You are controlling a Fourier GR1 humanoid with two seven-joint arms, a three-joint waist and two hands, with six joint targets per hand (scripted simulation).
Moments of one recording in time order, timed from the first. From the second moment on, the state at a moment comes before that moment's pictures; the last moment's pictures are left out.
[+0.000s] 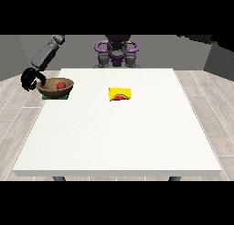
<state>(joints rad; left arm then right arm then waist) -0.54 0.85 0.66 -1.12 0.57 -0.42 -0.06 -0.60 -0.71 -0.48 -0.57 -0.21 0.20 -0.22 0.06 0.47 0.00</state>
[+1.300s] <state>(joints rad) -0.46 0.86 0.64 -1.15 0.62 -0.41 0.02 -0.64 -0.77 -0.45 -0.37 -0.17 0.22 -0.12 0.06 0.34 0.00</state>
